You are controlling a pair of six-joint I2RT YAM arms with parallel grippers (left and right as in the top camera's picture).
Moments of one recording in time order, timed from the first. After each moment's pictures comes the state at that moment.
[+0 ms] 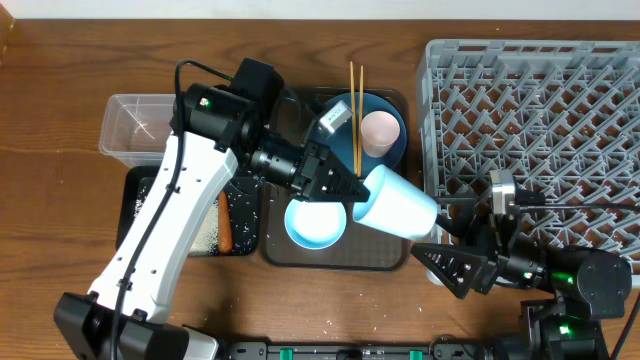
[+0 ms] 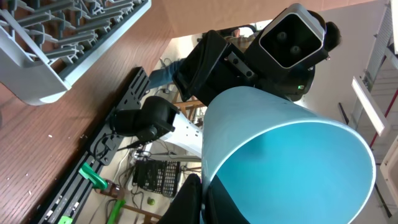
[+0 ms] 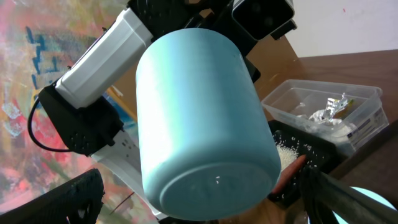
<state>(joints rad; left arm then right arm) -0.36 1.60 1.62 -1.49 1.33 0.10 0.09 0.57 0.49 0.34 -1.18 0.95</state>
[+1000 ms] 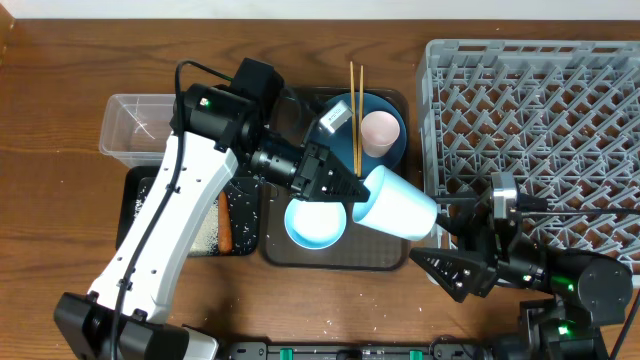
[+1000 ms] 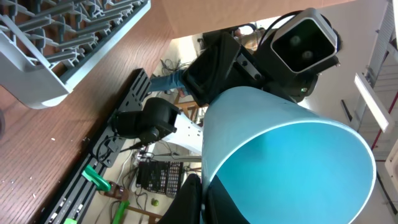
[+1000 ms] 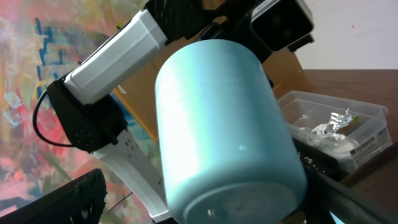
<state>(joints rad) -0.36 1.60 1.62 -1.49 1.33 0.12 0.12 0.57 0.49 0.41 -1.16 0.93</state>
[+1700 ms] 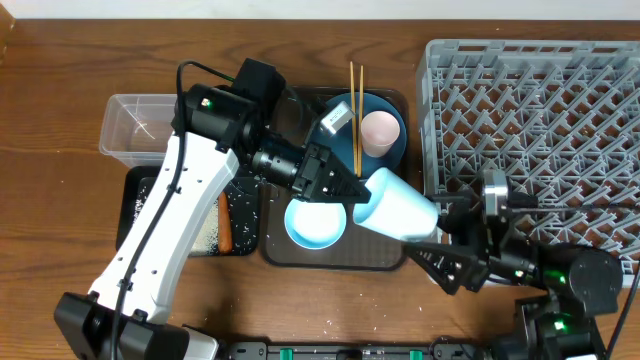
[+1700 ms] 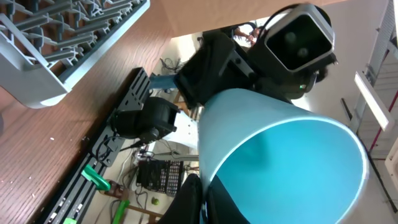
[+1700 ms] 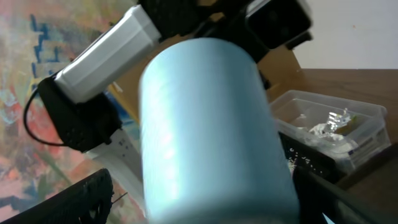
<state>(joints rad) -0.37 1.60 1.62 -1.49 1.33 0.12 0.17 0.61 0.49 0.39 -1.11 0.87</state>
